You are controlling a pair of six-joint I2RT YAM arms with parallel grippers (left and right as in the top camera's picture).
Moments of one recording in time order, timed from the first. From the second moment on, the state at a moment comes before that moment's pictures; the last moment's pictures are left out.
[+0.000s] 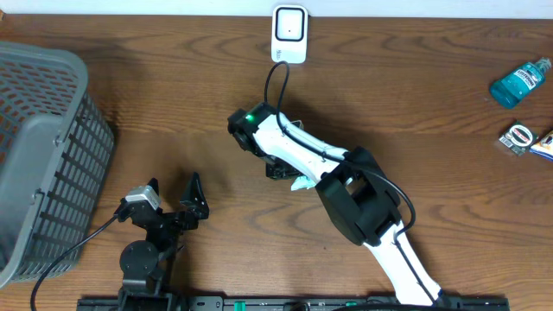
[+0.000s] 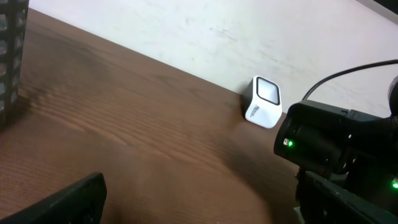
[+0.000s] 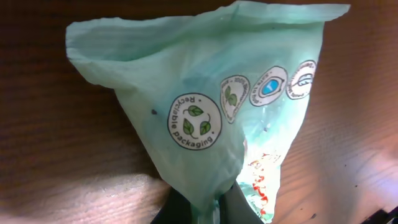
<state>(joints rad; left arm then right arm) -0.08 0.02 0.02 -0.12 0.00 -0.44 0.78 2.40 1.91 -1.39 0.33 0.82</state>
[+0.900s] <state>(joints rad) -0.08 0.02 0.02 -0.12 0.00 -0.44 0.48 2.19 1.68 -1.54 -1.12 -0.97</state>
